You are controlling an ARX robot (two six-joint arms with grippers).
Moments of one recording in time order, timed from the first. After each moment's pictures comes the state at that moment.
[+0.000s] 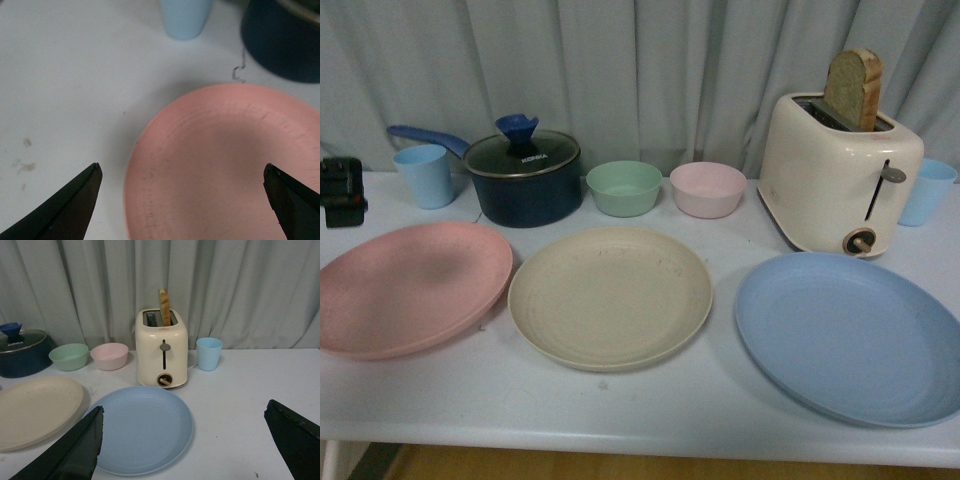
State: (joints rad) left arm 0.20 1.94 1.04 0.28 0.00 0.05; right arm 0.00 0.00 0.01 0.00 0.00 -0.01
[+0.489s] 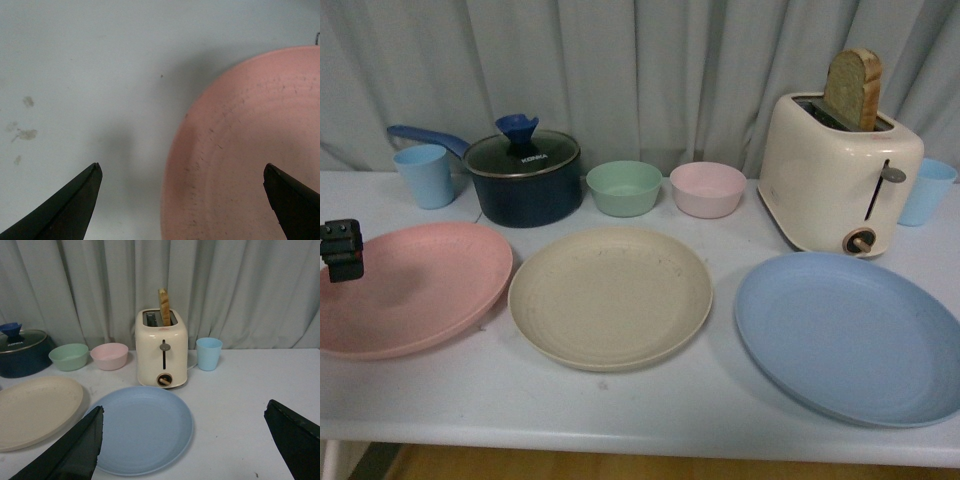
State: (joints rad) left arm 0.26 2.14 1.07 0.38 -0.05 0.01; right arm 0.00 0.00 0.01 0.00 0.00 -0.01
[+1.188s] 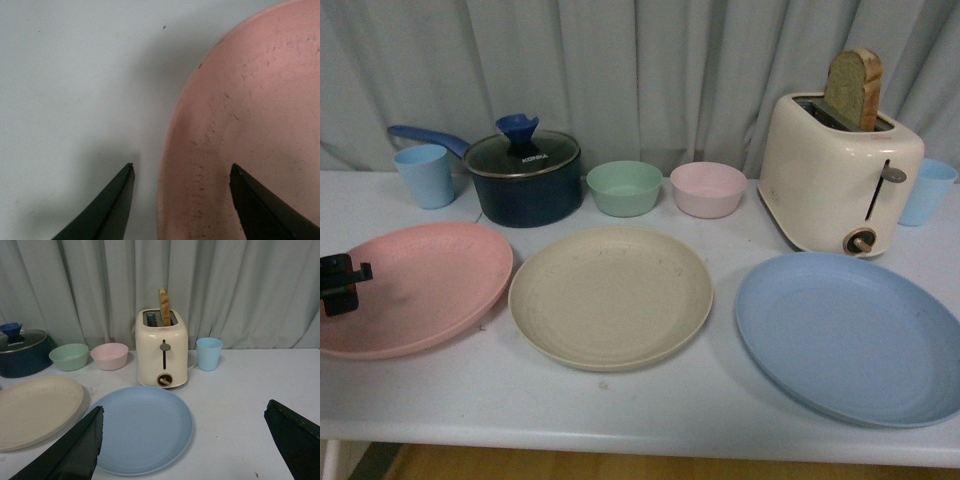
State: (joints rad) left arm 0.26 2.24 1.05 0.45 -0.03 -0.07; right arm 0.00 0.00 0.01 0.00 0.00 -0.01
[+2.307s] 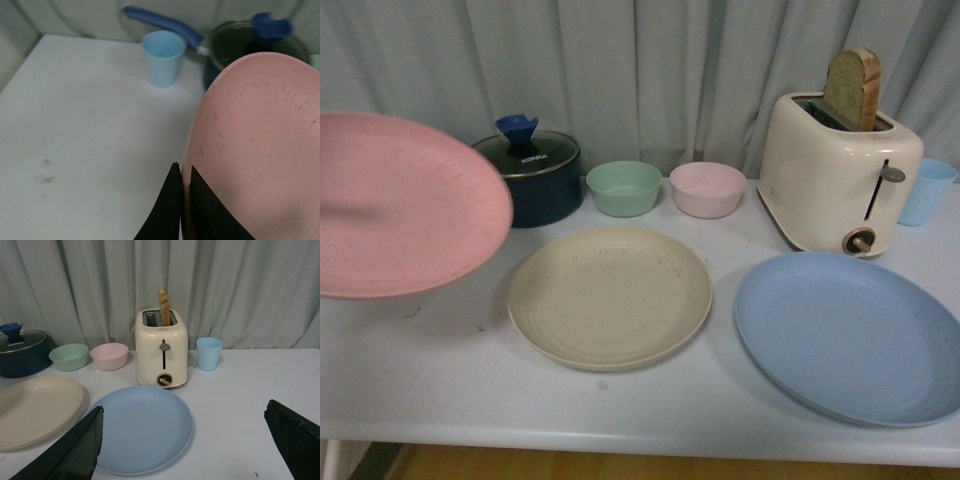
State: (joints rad) left arm 0.24 1.64 0.86 0.32 0.09 0.03; right arm 0.00 0.00 0.01 0.00 0.00 -0.01
